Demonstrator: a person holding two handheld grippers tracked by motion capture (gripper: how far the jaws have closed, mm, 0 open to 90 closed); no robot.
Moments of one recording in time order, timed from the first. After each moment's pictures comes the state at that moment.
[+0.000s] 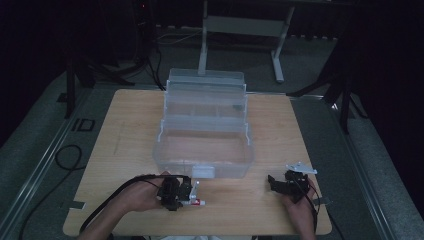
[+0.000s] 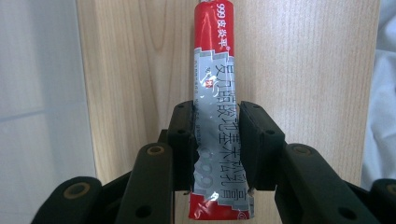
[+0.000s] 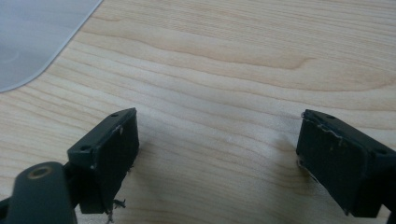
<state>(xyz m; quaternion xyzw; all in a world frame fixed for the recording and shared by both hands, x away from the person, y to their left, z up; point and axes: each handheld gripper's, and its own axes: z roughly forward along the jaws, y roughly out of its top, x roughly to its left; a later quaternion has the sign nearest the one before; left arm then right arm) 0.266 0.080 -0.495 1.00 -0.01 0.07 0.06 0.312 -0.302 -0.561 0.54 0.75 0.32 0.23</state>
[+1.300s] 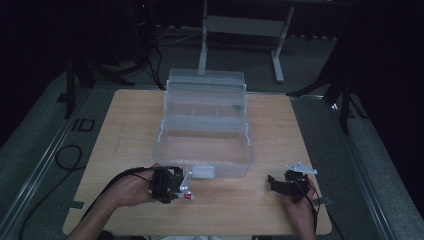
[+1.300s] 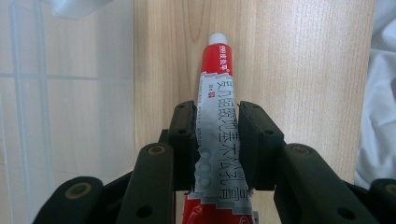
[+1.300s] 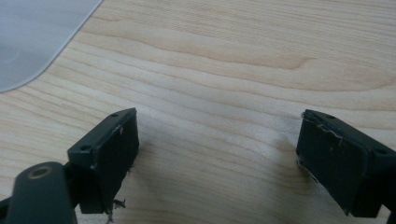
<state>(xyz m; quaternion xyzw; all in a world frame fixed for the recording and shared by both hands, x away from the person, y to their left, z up) 0.270 0.099 -0.463 0.99 0.01 0.09 0.09 0.312 -0.302 -0.561 0.54 0.75 0.32 0.23</state>
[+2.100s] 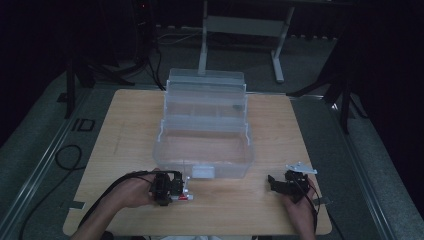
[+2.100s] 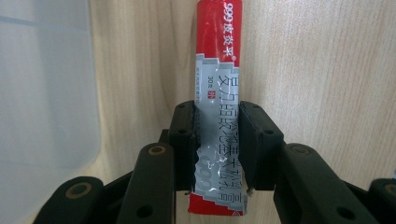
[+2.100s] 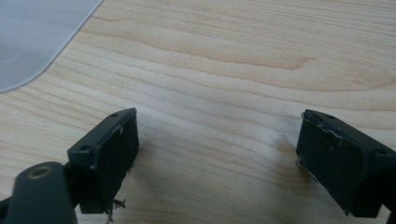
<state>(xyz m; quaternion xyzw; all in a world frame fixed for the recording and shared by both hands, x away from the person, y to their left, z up) 0.280 0.099 -0.508 1.00 0.03 0.06 0.02 0.312 -0.302 -0.561 0.54 0.75 0.32 0.23</state>
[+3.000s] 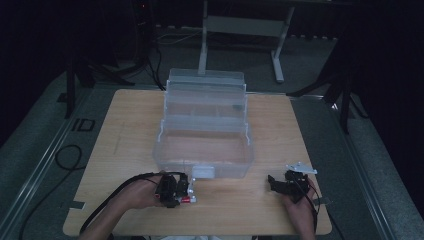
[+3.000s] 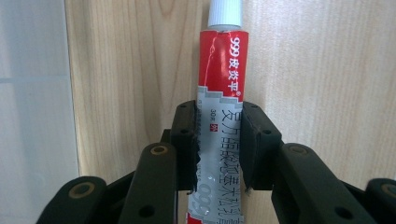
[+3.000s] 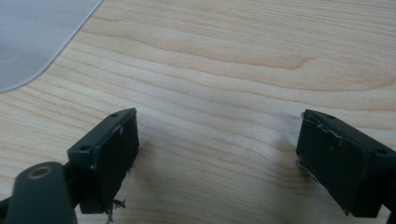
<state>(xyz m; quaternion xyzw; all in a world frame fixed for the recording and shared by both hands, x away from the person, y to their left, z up) 0.281 0.089 -0.513 1.00 0.02 0.05 0.06 0.312 -0.302 -0.561 0.54 0.75 0.32 0.23</state>
